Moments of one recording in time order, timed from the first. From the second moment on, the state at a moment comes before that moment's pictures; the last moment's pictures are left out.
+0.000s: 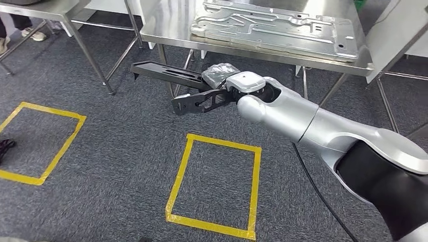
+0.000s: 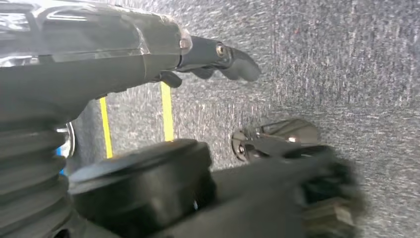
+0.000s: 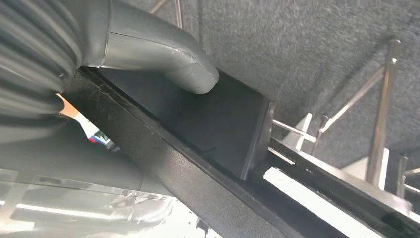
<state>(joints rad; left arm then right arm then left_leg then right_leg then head) -0.16 -0.02 -1.00 -0.23 0.68 0.27 0.05 -1.31 -0.20 1.24 -0.99 0.34 0.38 0.44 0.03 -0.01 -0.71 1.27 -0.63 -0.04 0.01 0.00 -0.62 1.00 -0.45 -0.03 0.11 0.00</state>
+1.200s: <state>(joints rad) -0.14 -0.02 -0.99 -0.23 0.69 0.28 0.11 -1.26 -0.24 1.21 -1.12 0.39 0.38 0.55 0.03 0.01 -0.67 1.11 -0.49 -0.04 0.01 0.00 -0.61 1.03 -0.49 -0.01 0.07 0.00</state>
